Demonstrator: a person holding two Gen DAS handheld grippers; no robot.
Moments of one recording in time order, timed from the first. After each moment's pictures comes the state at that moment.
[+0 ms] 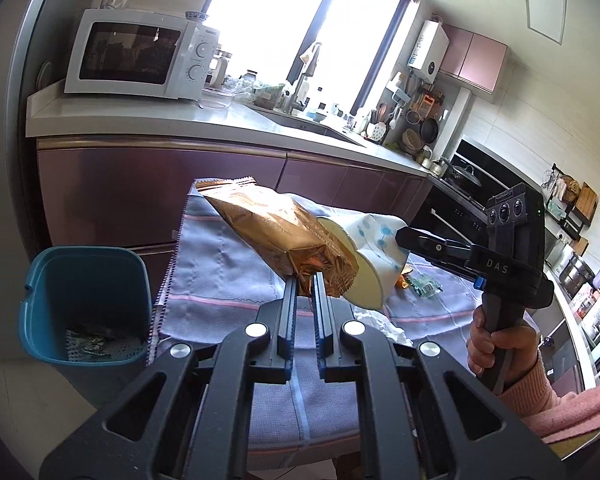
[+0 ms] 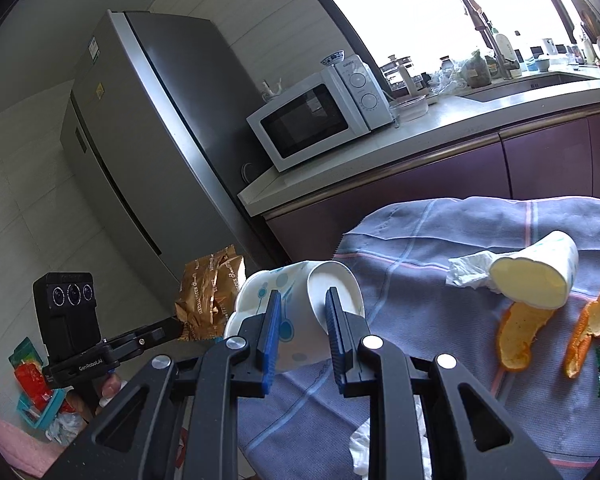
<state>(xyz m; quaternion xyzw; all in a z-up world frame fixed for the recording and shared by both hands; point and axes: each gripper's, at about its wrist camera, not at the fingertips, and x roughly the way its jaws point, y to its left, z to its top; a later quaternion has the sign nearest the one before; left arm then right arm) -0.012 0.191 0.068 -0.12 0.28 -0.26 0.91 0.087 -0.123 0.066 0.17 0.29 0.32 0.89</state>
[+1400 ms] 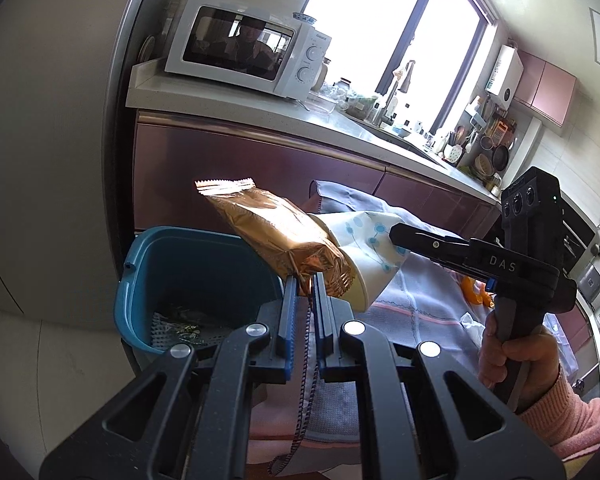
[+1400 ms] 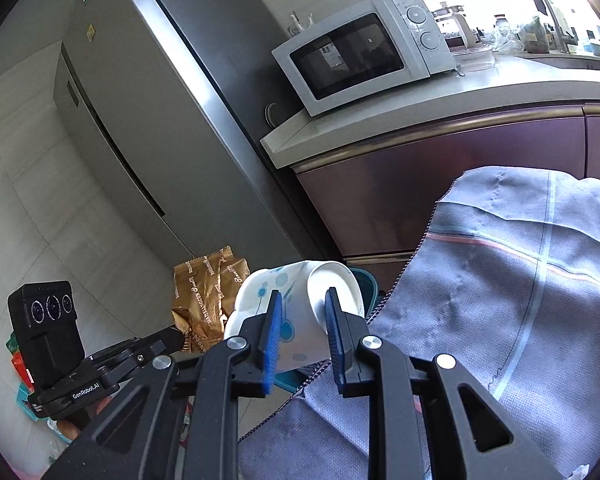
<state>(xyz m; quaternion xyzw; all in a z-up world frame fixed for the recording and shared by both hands) 0.019 0.310 0.028 -0.15 0.30 -0.13 0.93 0.157 0.032 0.039 0.13 0.35 0.36 0.85</state>
